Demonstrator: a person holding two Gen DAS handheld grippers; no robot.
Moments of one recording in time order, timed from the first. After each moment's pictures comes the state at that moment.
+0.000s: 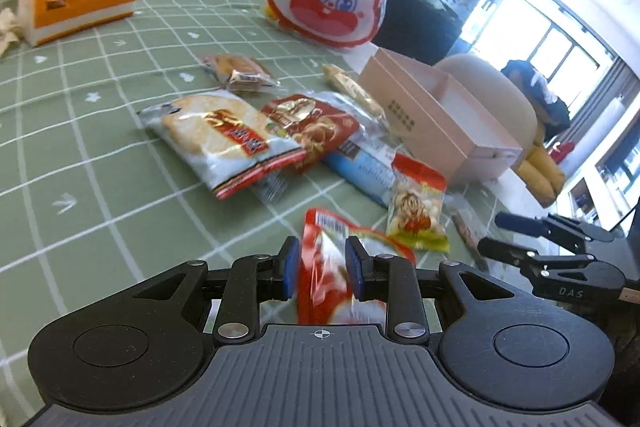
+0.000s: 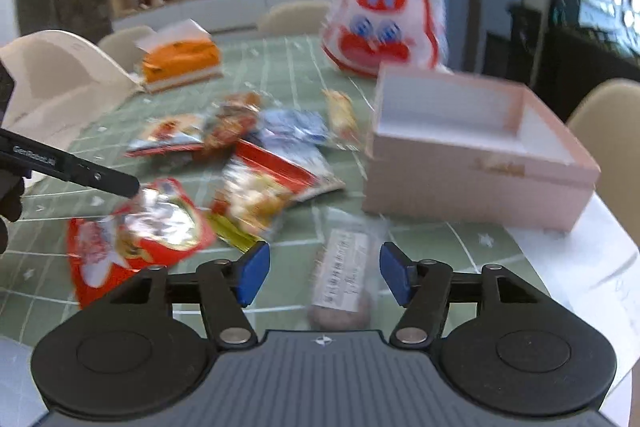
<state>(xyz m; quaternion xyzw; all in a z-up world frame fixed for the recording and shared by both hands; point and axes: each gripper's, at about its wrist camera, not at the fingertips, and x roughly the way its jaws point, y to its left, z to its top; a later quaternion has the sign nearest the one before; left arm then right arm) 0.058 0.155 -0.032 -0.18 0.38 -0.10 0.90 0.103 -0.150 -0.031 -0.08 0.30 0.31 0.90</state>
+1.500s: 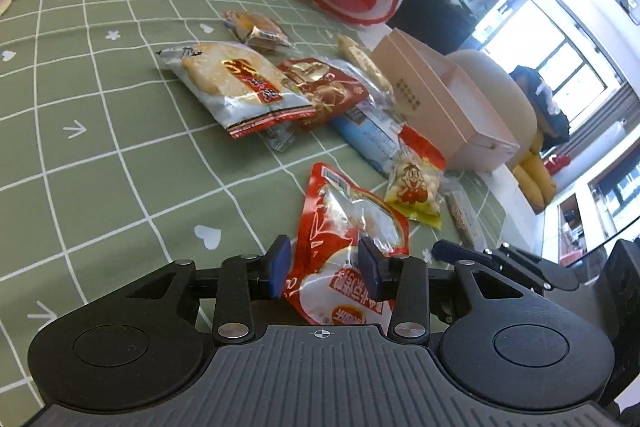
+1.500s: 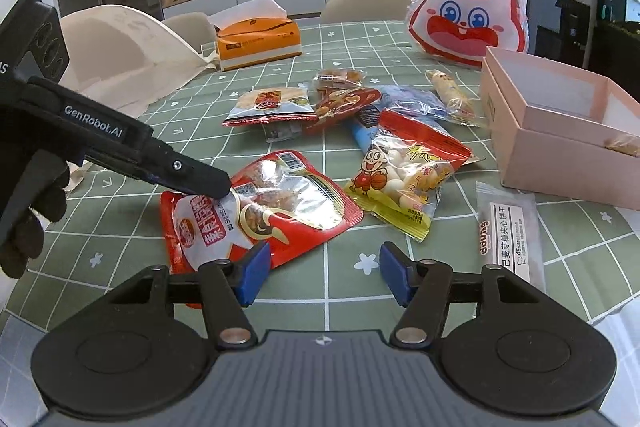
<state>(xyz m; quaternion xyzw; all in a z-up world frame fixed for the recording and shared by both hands) 0.053 0.157 -0.045 -0.24 0.41 -0.10 0.88 0.067 -0.091 -0.055 -0.07 0.32 0.37 0.87</state>
